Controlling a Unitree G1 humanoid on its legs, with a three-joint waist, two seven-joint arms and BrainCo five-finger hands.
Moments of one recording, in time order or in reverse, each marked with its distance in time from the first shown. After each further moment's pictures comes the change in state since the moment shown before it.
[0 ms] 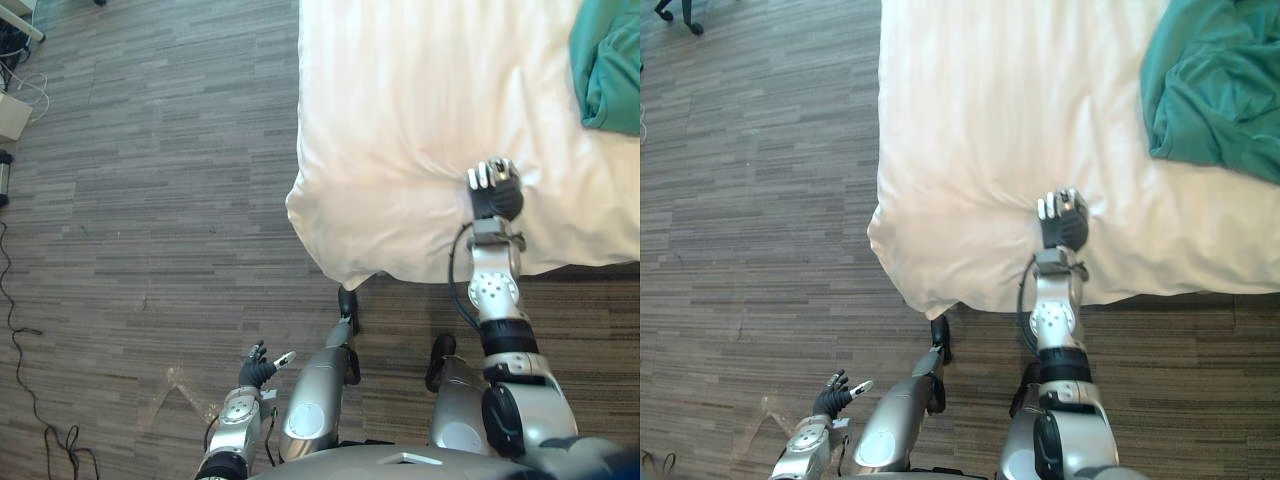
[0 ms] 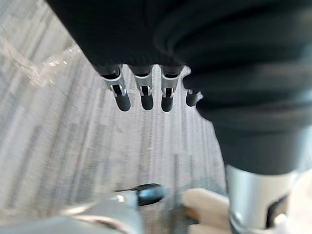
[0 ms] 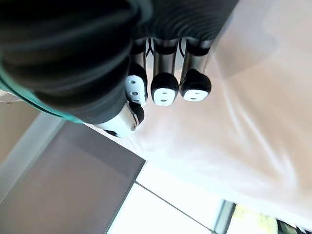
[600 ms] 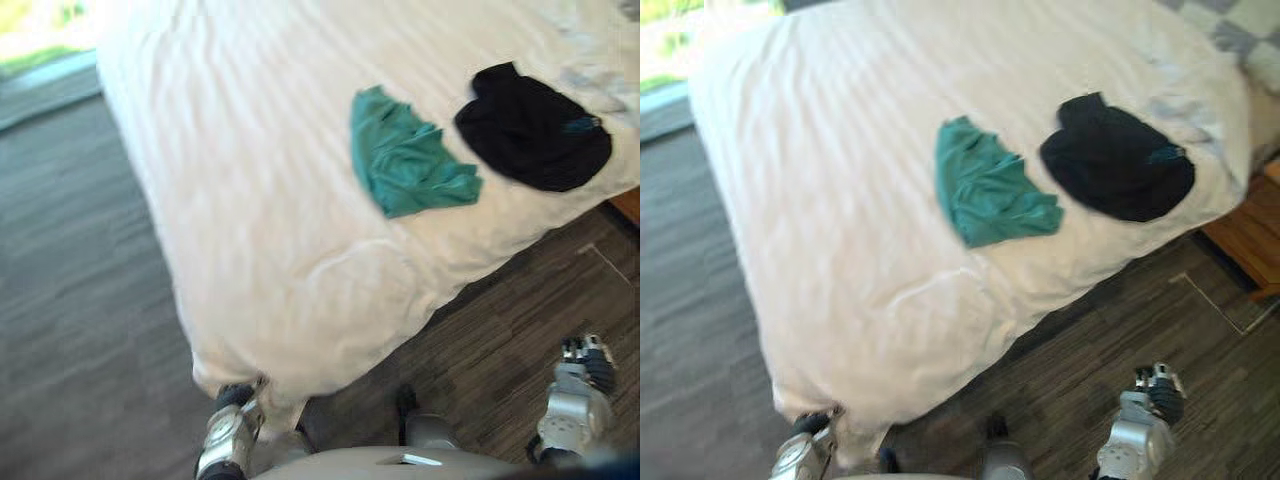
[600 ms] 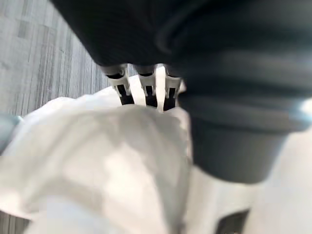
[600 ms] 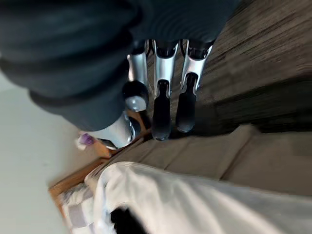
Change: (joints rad) left arm 0.053 -0.082 0.241 0.103 -0.053 0.046 0.021; right arm 0.397 -0.034 -0.322 0.237 -0.162 0.080 -0.184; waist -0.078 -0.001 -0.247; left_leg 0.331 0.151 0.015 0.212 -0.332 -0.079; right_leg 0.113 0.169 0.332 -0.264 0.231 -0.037
